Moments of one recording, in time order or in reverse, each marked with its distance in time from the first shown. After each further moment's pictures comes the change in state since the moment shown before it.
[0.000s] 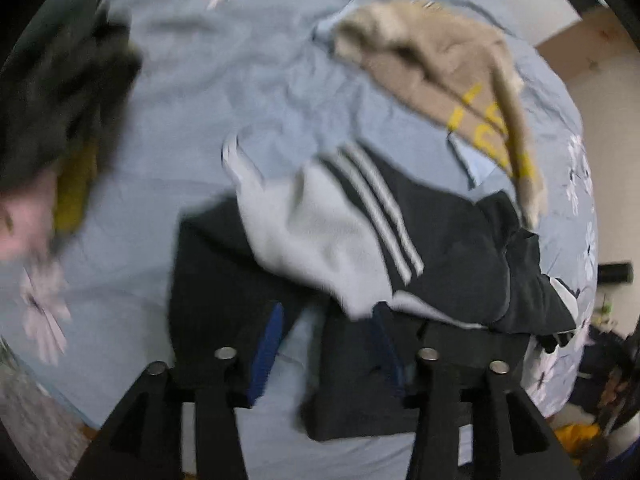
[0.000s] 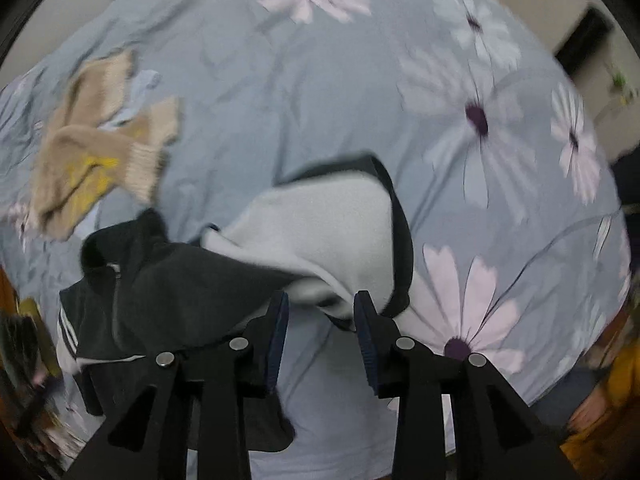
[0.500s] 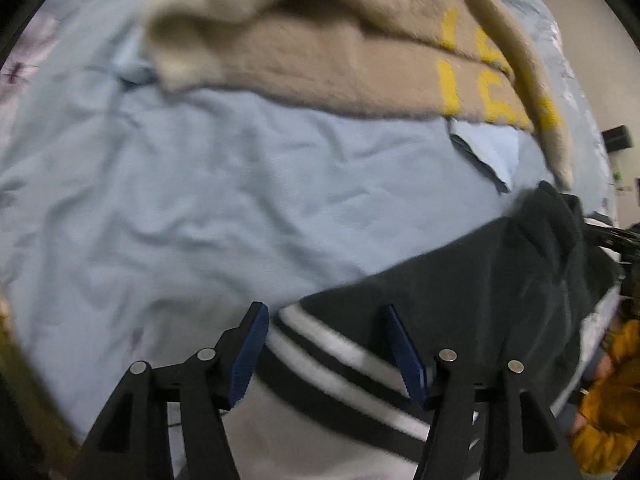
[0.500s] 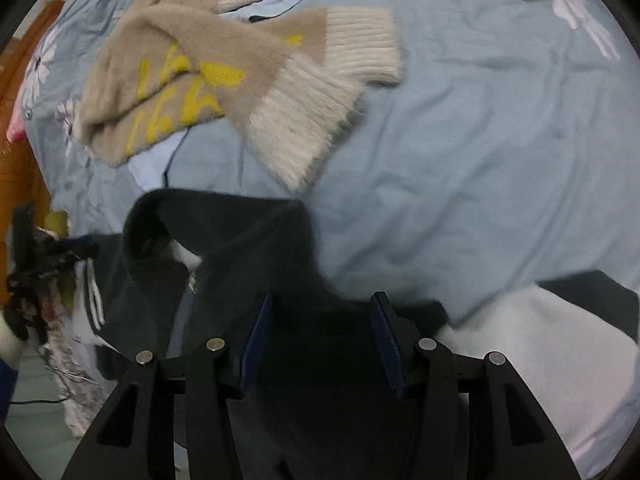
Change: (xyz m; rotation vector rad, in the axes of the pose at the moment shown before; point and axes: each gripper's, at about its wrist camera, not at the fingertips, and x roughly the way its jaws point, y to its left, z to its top) left arm 0.149 -0.039 0.130 0.428 0.231 -0.056; right arm 0.138 0.157 0.057 -0.323 0.210 0.243
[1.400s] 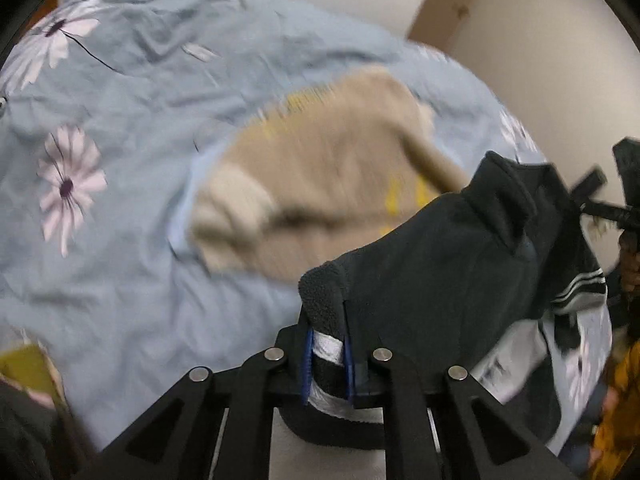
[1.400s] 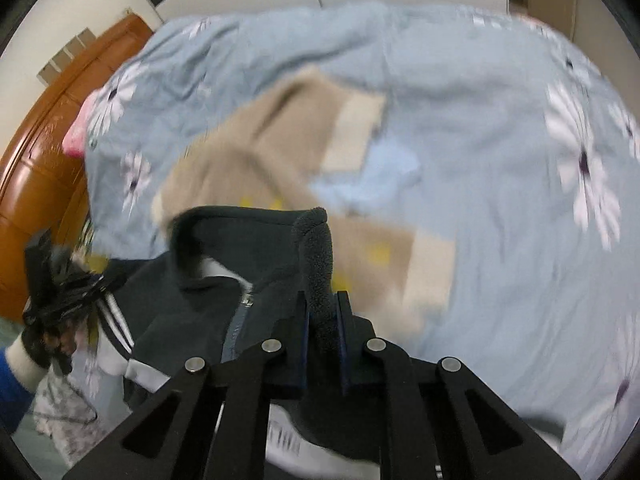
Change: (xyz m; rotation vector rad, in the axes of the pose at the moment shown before) left arm -0.118 -0.012 0.036 0.032 -0.454 0.048; right arm -0.116 0.070 0.090 -0.211 -0.374 -0.013
